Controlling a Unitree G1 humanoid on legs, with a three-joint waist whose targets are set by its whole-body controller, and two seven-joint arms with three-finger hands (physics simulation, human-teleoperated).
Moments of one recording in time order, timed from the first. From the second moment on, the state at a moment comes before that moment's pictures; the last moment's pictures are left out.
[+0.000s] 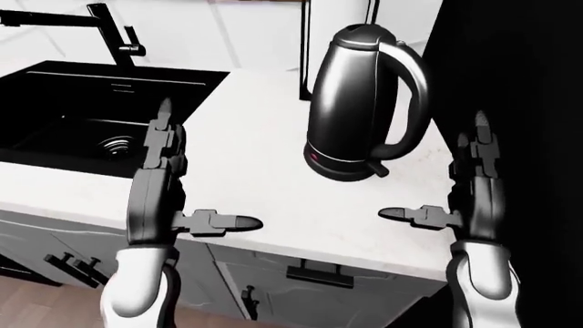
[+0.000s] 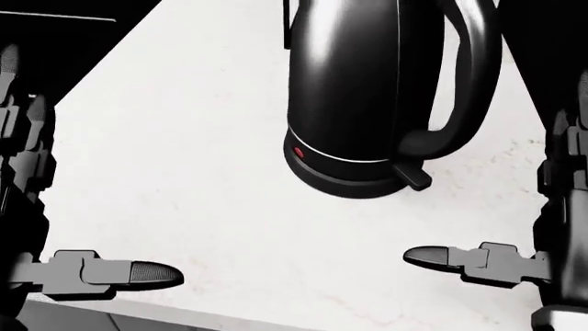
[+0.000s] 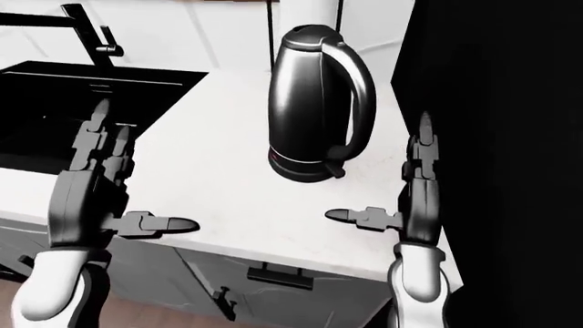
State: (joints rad) left arm -0.09 0.06 0.10 -0.83 0.15 0.59 -0.12; right arm -0.01 -0.06 -0.20 -0.53 -0.13 0.17 -0.04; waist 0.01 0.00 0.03
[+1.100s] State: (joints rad) left arm -0.08 0.06 0.09 -0.81 0.15 0.58 -0.12; right arm -0.11 -0.12 -0.21 -0.48 -0.10 0.29 0.04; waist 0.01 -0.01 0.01
